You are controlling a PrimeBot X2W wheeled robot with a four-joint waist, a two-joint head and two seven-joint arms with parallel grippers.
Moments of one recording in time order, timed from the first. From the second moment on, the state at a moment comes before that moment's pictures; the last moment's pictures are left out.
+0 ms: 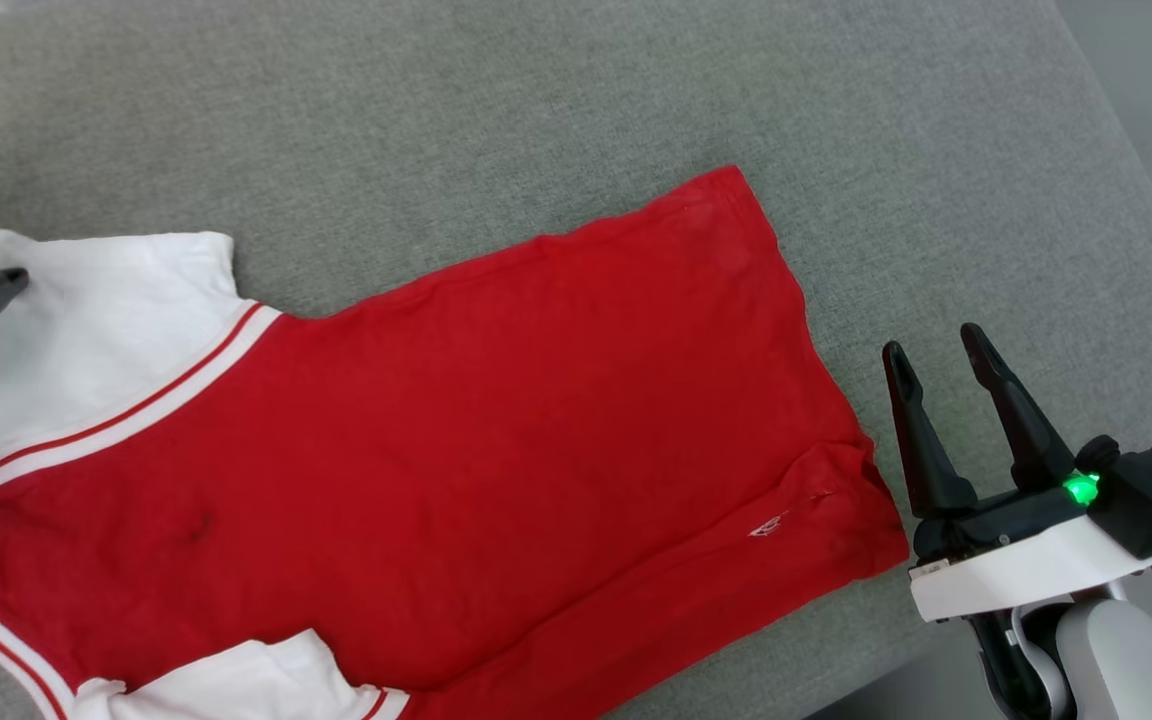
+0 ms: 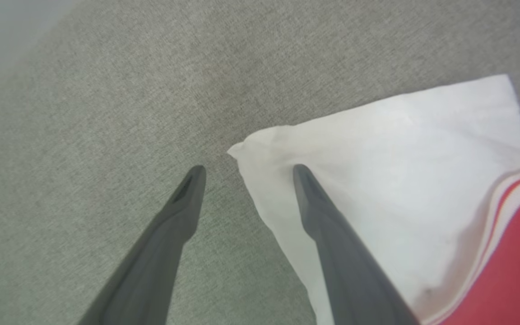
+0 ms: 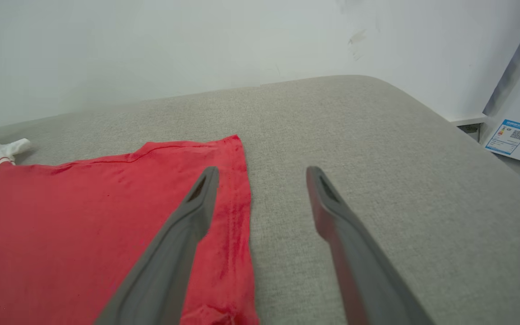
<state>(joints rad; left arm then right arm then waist) -0.81 0.91 -0.42 0.27 -0.77 -0.13 0.89 -0.18 -0.19 0.18 0.06 0.35 0.13 -0.26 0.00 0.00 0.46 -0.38</state>
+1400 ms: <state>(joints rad) -0.63 0.86 -0.55 -0.13 -0.71 -0.07 0.44 -0.36 -0.55 0.25 0.03 0.42 0.13 0.29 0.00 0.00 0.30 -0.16</state>
